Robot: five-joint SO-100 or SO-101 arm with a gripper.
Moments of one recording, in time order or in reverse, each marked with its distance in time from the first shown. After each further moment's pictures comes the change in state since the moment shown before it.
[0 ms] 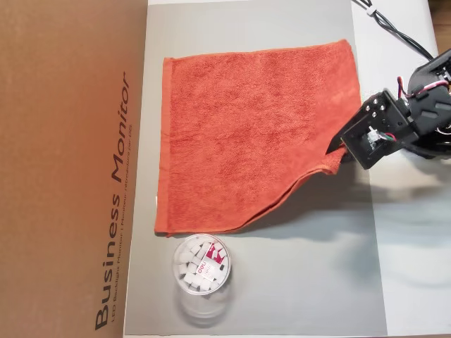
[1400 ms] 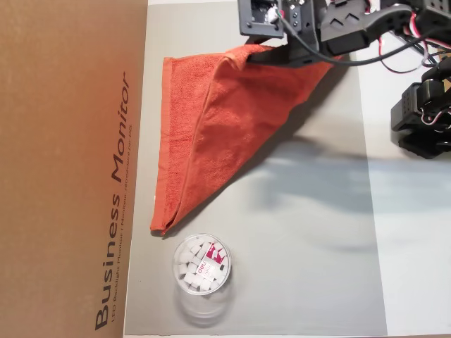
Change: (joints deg) arm 29.6 -46.7 -50.4 0.0 0.0
